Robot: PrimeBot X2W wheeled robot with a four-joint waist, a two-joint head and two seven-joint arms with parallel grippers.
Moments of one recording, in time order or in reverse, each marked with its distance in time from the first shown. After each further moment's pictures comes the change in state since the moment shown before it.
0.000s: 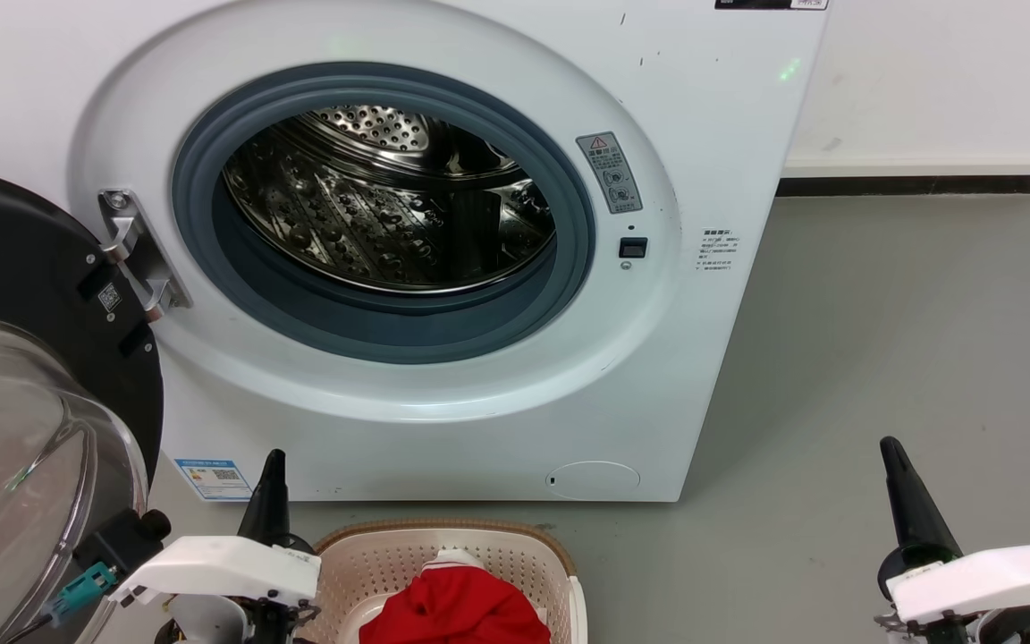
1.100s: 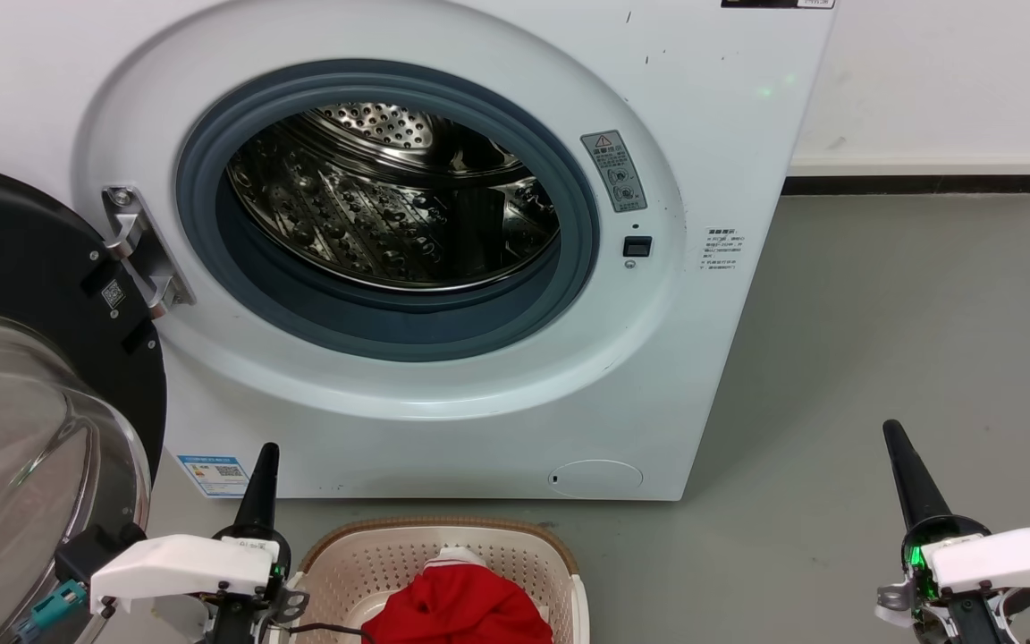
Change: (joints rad) left arm -0.005 -0.007 0.053 -0.014 -0.360 -0.041 0.092; right arm -0.060 -0.004 -0.014 0.067 0.377 0.000 0.048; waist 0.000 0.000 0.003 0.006
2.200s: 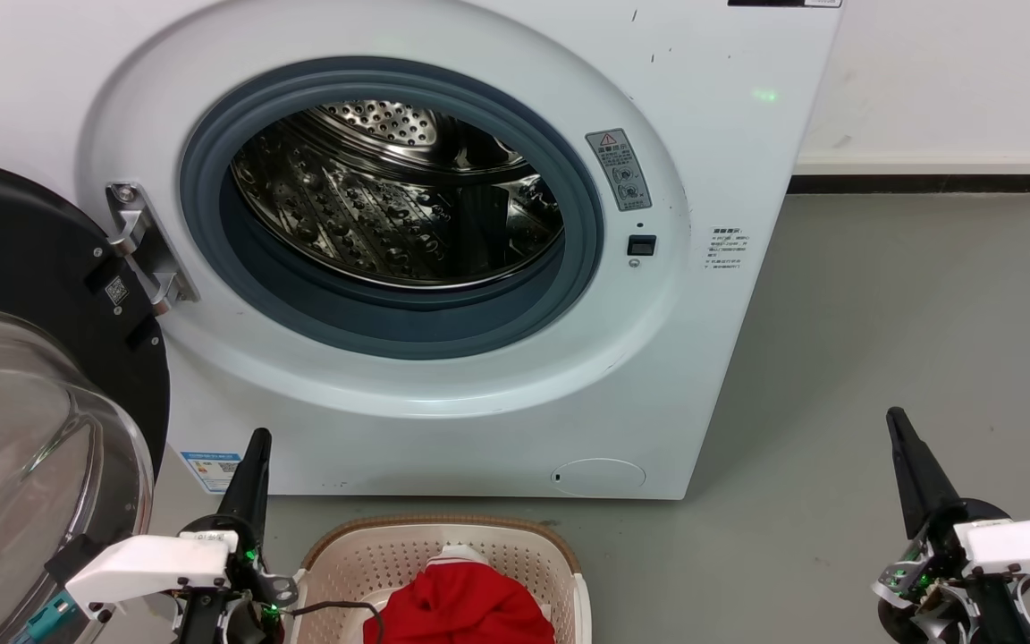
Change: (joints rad) left arm -0.010 -0.005 0.041 -0.011 -0.285 -0.034 0.074; right arm -0.044 0.001 -0.019 0.053 0.291 0.000 0.042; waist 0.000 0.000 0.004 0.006
